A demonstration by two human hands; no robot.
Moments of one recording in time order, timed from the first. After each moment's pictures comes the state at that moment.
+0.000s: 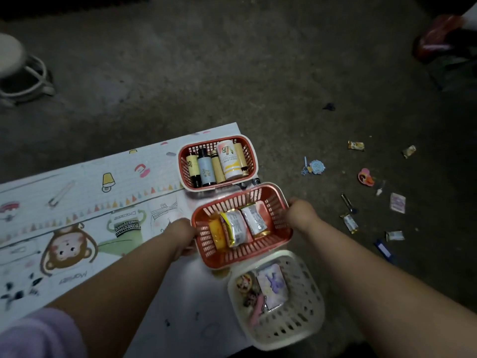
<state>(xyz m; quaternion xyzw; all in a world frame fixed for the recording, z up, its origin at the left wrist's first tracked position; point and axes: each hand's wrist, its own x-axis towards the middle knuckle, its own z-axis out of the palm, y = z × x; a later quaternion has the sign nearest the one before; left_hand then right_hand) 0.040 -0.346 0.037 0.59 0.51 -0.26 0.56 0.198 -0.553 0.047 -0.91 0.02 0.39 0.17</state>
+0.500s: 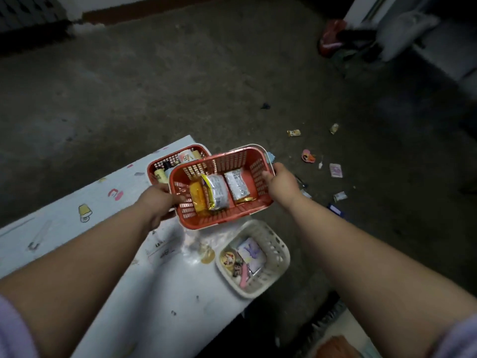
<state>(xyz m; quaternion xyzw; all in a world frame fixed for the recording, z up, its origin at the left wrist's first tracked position) 0.059 -0.338 0.177 0.64 0.40 -0.20 0.63 0.139 -0.579 0.199 -0.92 0.08 0.18 0.33</state>
